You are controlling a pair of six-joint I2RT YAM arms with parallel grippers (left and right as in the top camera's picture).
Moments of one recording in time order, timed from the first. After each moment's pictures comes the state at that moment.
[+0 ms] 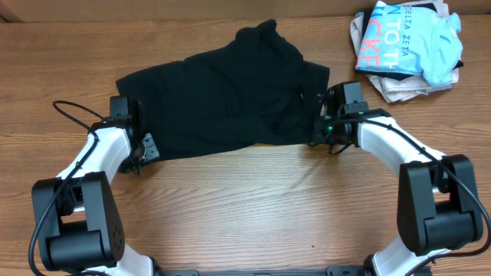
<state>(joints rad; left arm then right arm) 0.12 1.75 0.98 -0.66 -0.14 -0.32 0.16 1.81 1.04 -0.44 -0.25 0.24</state>
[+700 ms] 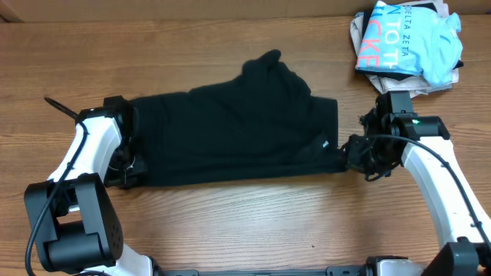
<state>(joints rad) 0.16 1.75 1.12 -1.14 -0.28 -0.32 0.01 1.45 1.06 -1.10 -0.25 0.28</state>
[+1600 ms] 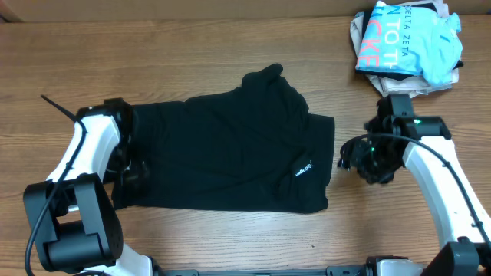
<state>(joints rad) 0.16 1.76 1.15 -1.25 -0.36 -0.39 0.00 1.45 1.08 -1.14 -0.25 0.33</state>
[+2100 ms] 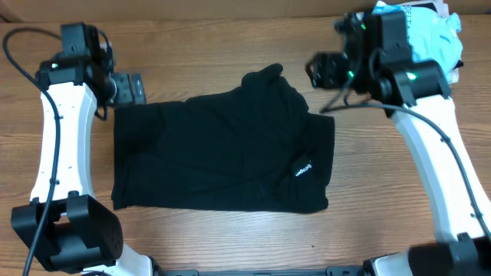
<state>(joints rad) 0.16 1.76 1.65 -1.02 -0.01 -0.05 0.22 1.63 1.69 -0.88 -0.21 0.18</state>
